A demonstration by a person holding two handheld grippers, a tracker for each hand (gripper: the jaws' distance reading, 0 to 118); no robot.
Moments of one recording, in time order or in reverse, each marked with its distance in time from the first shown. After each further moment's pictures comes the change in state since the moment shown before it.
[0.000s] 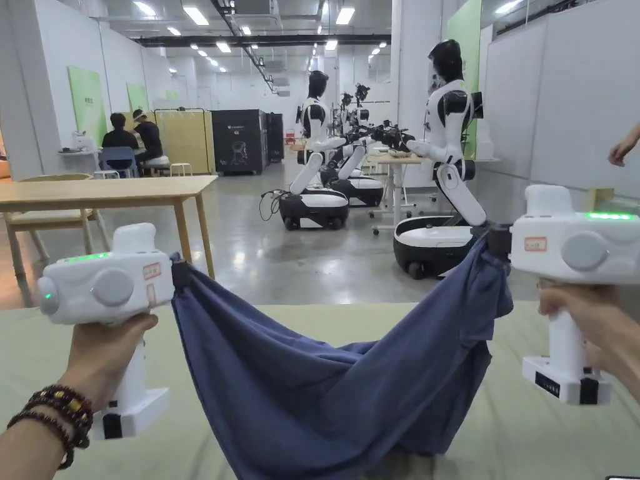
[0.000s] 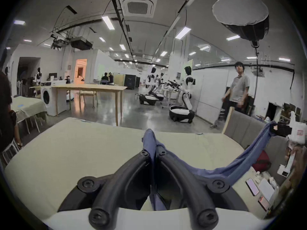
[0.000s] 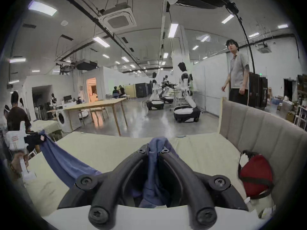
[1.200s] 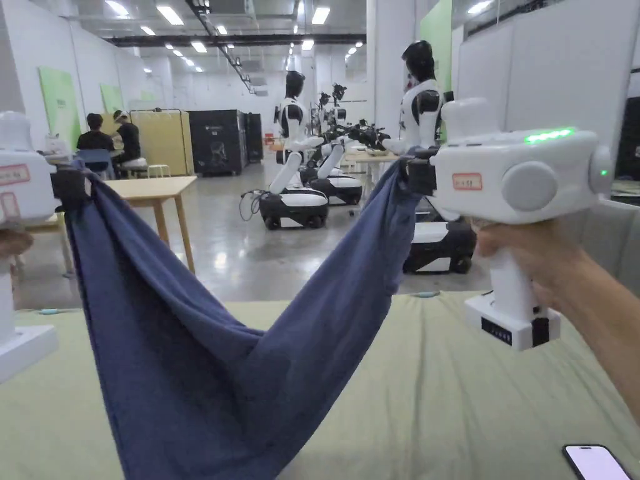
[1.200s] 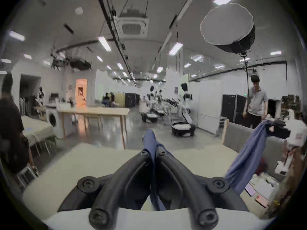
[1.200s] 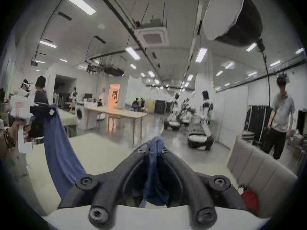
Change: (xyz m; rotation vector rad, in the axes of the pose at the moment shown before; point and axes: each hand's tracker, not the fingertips) left arm -0.008 0.130 0.149 0.184 0.044 -0.104; right arm -0.093 0.096 0.104 0.205 0.147 0.235
